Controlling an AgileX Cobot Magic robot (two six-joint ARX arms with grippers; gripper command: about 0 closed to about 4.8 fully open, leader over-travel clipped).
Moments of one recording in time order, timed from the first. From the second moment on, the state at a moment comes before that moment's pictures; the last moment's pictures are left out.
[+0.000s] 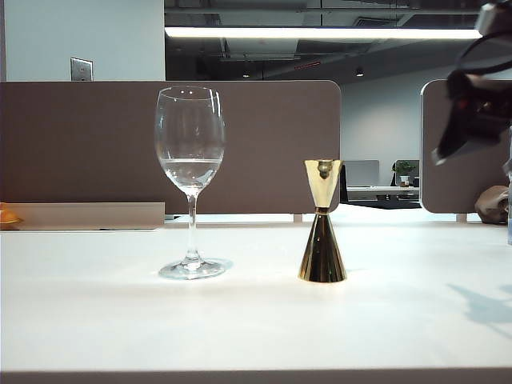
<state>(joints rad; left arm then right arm) -0.02 0.00 0.01 -0.16 0.58 -0.13 0.41 0.84 0.33 0.16 0.19 0.23</state>
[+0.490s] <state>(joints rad) -0.02 0.01 0.01 -0.16 0.58 -0.13 0.23 0.66 0.22 0.30 0.12 0.15</state>
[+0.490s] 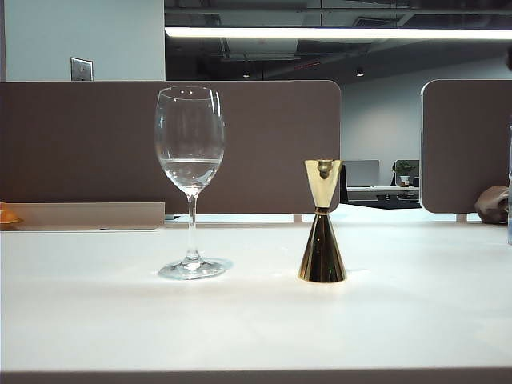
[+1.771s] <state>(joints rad) -0.02 0.00 0.01 -0.16 0.58 -0.13 0.15 0.10 0.01 0.05 -0.13 -0.07</state>
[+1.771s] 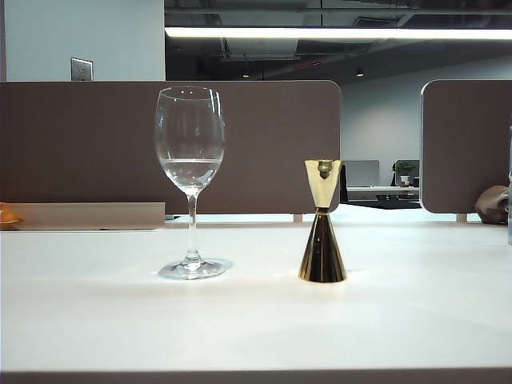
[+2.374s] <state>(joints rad) -0.02 0.00 0.01 -0.16 0.58 -0.13 0.09 0.09 0.01 0.02 -0.13 0.01</state>
